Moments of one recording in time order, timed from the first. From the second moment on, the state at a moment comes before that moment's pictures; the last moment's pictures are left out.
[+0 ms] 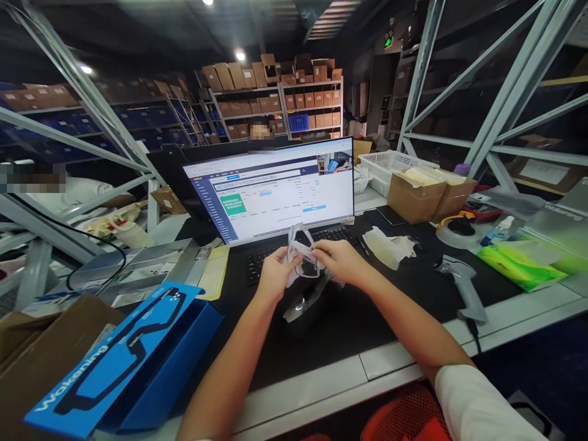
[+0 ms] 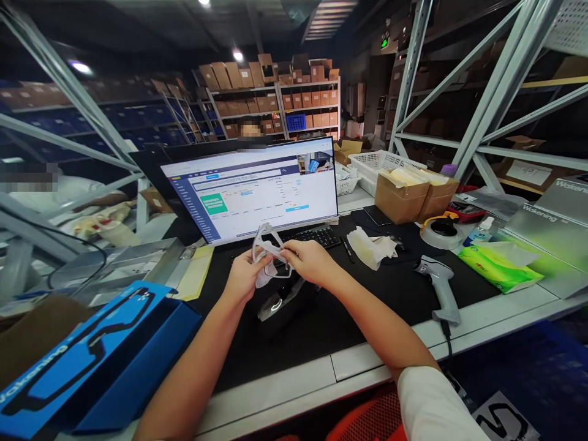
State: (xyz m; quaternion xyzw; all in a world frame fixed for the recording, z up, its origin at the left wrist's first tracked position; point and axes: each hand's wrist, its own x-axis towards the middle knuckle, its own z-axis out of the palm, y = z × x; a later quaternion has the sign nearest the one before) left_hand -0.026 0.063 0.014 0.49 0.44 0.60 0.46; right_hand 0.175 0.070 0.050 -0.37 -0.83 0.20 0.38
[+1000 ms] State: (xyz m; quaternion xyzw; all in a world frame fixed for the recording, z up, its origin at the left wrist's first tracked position) left_hand -0.014 0.050 0.012 0.37 0.20 0.57 0.71; right_hand 0.175 0.075 0.043 -0.42 -0.69 0.18 0.56
